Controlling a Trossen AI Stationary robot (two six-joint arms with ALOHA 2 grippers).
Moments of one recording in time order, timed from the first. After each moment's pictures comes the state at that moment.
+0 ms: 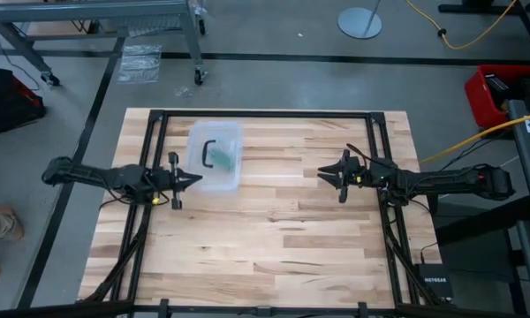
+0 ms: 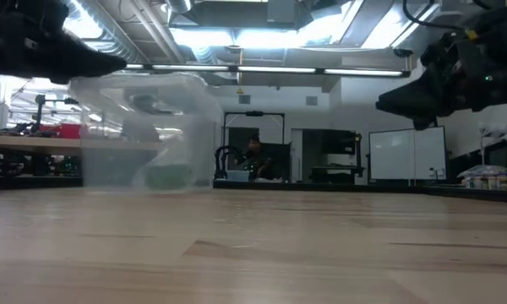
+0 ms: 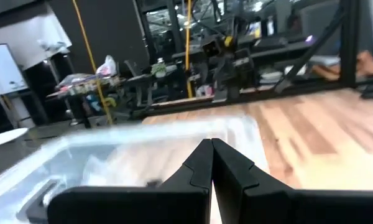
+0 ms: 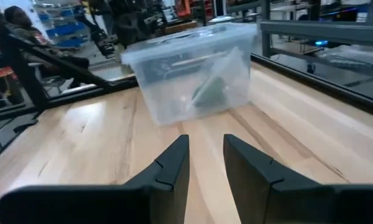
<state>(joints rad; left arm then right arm) -0.18 0.14 0.01 0.12 -0.36 0.21 -0.16 0.65 0.01 0.54 -0.02 0.17</state>
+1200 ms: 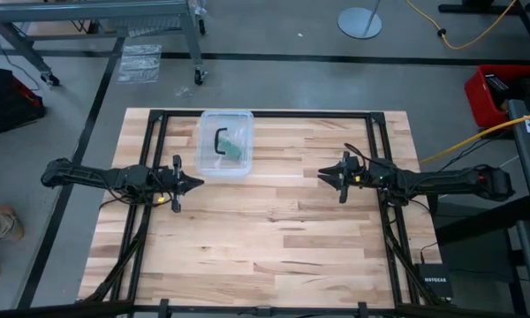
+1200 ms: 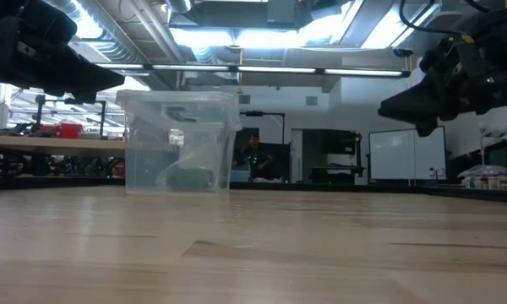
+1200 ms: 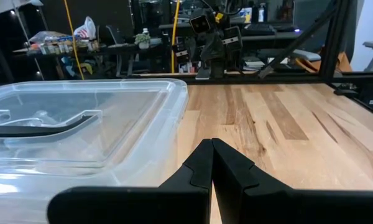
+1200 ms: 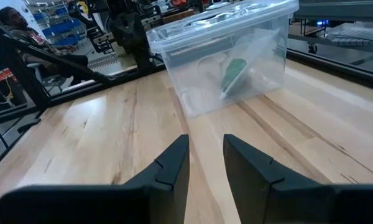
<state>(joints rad) -0.14 0.14 0.01 0.05 -0.28 0.03 -0.16 0.63 0.01 0.49 -0.01 0.24</state>
